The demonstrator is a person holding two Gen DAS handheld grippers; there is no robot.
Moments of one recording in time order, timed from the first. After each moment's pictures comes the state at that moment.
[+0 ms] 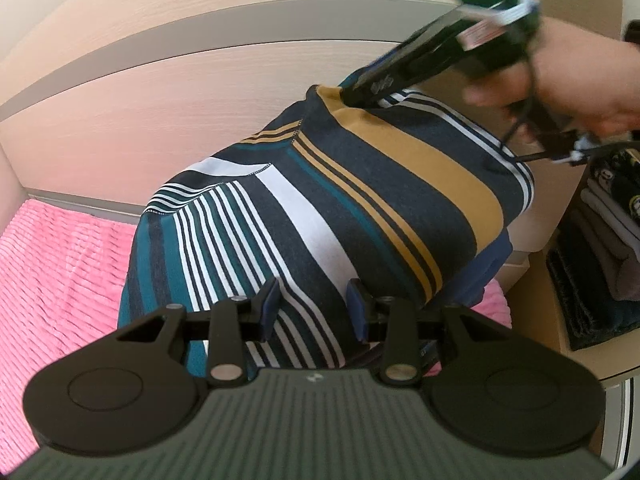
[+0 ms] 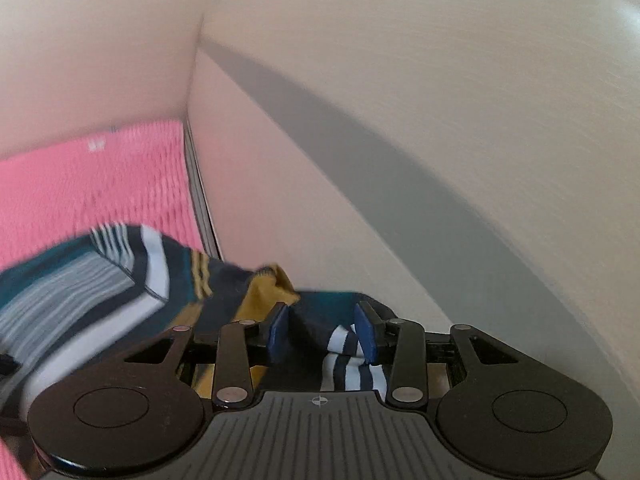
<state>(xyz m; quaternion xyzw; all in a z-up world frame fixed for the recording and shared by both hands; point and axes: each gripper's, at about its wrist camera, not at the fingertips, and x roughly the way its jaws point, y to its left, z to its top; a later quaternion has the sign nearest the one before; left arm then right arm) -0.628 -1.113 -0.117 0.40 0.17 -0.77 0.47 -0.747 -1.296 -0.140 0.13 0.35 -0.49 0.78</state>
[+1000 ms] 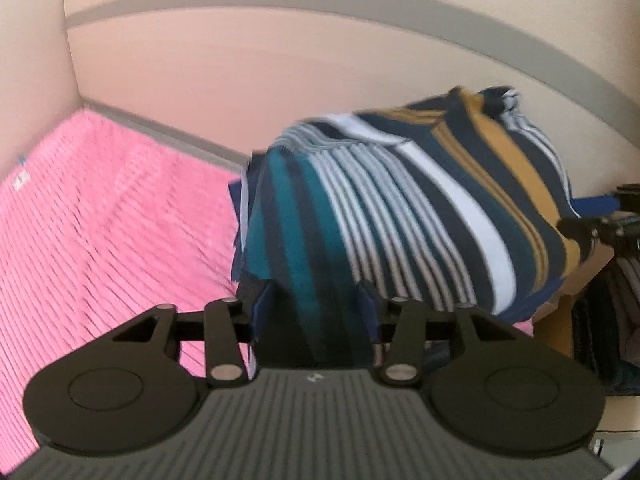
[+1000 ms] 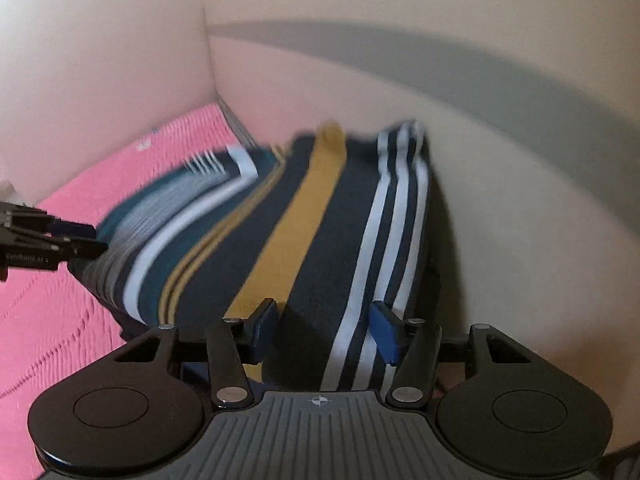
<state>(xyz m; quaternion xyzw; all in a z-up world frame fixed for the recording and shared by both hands) -0.535 -1.132 -0.115 0.35 0.28 -0.70 0.55 -0.787 -1.195 -0.150 0.28 0.32 -0.44 0.79</state>
